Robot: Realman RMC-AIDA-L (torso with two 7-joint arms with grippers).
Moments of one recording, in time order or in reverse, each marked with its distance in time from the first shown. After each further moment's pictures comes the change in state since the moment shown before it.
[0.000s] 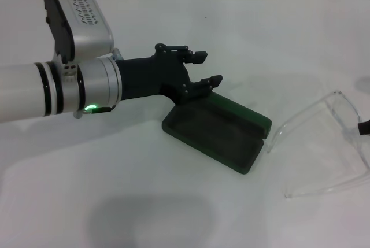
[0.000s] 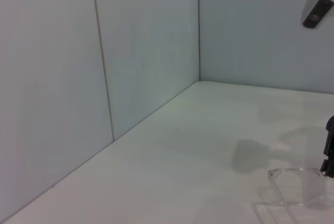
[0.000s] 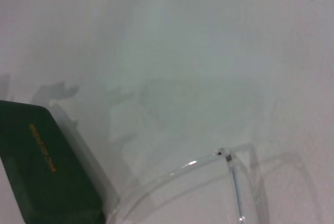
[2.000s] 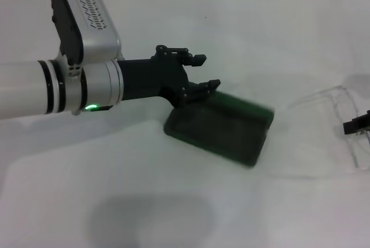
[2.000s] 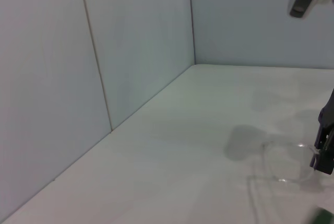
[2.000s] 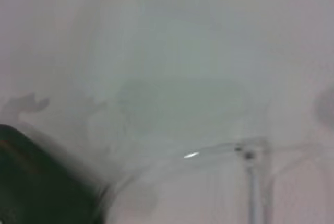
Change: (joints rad) left arm -0.012 0.002 0.005 0.014 0.065 -0.009 0.004; right arm -0.002 0.046 -0.078 -0.018 -0.036 0.100 0.119
